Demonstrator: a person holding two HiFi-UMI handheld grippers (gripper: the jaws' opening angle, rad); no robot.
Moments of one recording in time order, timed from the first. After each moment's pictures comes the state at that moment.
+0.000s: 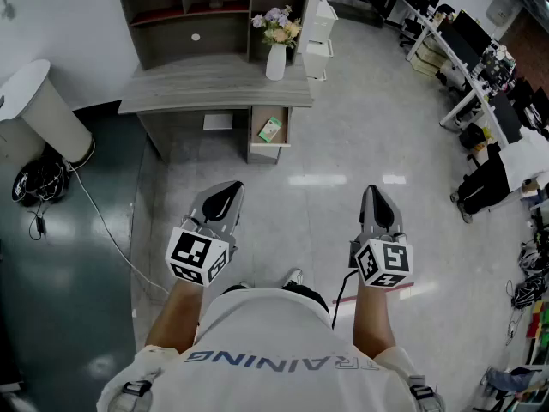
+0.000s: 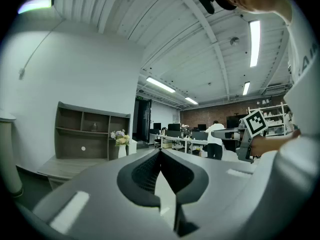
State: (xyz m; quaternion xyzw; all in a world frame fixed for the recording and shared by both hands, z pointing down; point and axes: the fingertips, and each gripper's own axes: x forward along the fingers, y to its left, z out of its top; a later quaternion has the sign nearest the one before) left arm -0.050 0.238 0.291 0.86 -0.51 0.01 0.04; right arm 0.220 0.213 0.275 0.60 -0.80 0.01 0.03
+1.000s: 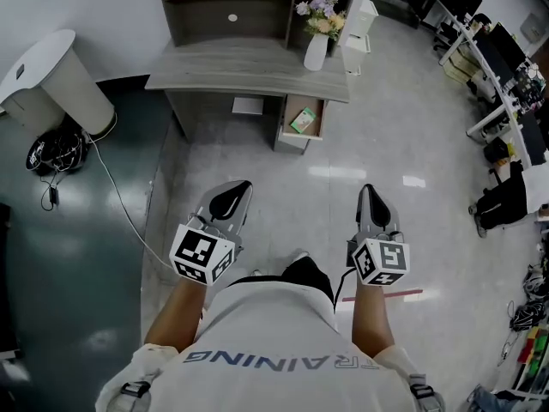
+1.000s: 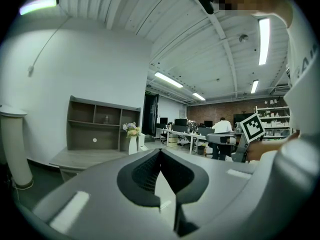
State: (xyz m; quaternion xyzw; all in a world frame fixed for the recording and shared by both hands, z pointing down) left arm -0.114 0.241 0.319 0.84 -0.53 0.03 0.07; right arm 0.128 0.189 0.320 0.54 -0.84 0.04 0.04
